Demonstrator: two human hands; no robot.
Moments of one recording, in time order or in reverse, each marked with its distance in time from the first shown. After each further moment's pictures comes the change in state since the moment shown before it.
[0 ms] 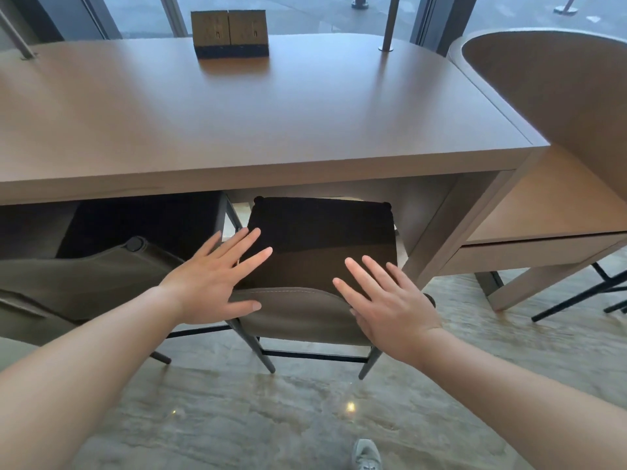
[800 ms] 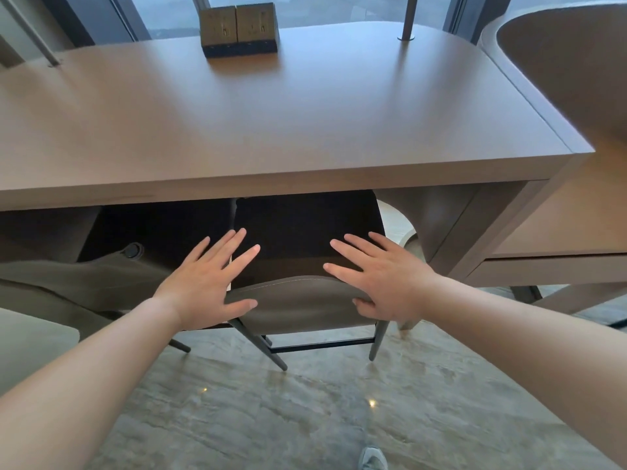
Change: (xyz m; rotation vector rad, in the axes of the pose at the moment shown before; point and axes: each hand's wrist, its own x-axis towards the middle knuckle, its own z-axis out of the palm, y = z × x) left_hand 0.013 0.011 -0.005 -0.018 -0.045 -0.228; right_hand 0.072 0.082 0.011 0.060 -0.169 -0.321
